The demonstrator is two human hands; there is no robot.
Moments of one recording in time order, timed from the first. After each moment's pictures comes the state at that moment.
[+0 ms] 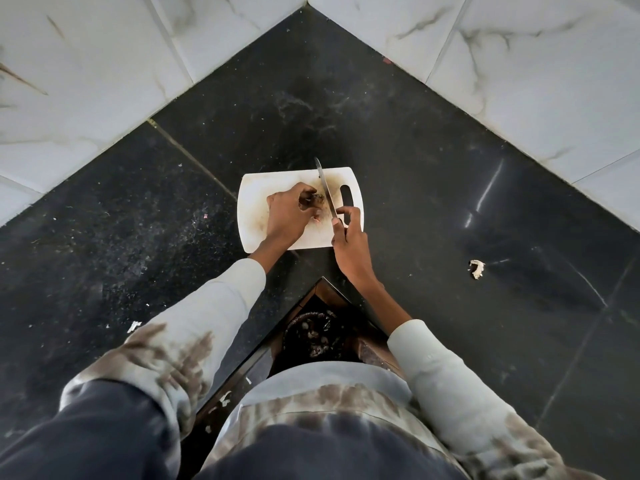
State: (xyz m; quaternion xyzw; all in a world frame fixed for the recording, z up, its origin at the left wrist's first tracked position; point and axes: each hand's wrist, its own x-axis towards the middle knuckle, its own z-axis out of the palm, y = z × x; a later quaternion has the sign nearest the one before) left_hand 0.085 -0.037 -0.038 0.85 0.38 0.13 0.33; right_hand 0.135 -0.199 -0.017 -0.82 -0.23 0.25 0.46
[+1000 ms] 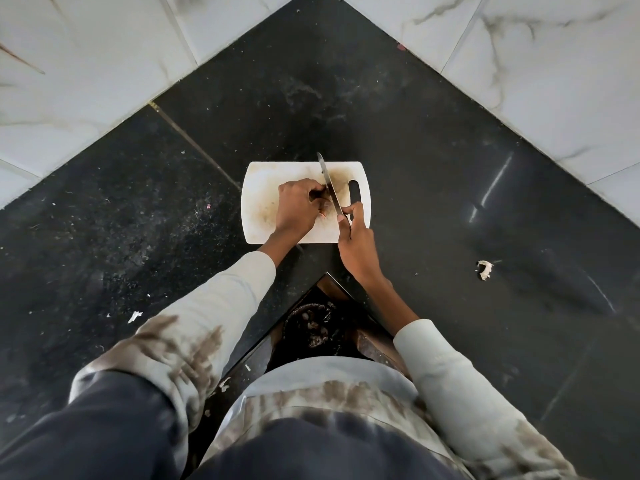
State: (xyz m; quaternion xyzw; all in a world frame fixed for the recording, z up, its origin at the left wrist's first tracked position) left_hand 0.092 -0.038 -0.042 0.84 0.38 0.15 0.37; right_hand 0.138 -0.201 -0.013 -0.84 -0.27 0.24 0.40
